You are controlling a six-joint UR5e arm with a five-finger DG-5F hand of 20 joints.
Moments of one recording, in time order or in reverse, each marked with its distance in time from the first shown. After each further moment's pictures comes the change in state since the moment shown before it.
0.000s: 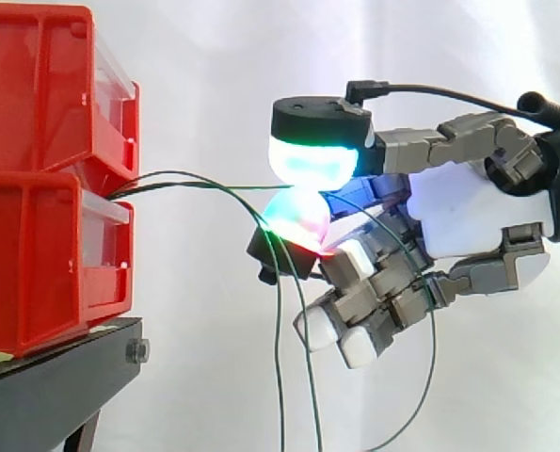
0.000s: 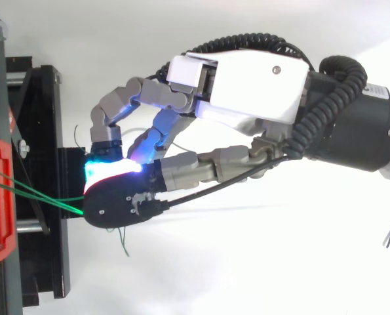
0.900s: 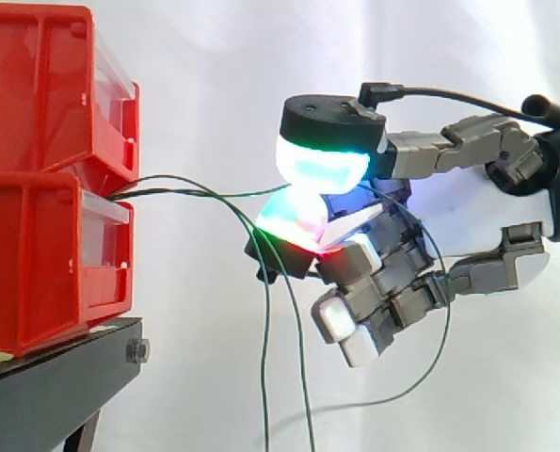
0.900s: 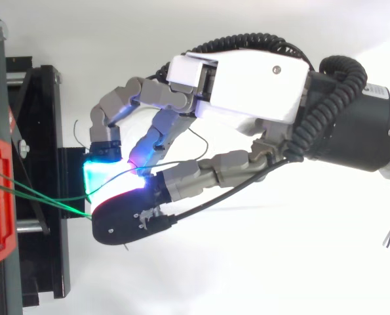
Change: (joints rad) arm 0.000 0.000 0.000 0.002 -0.001 0.000
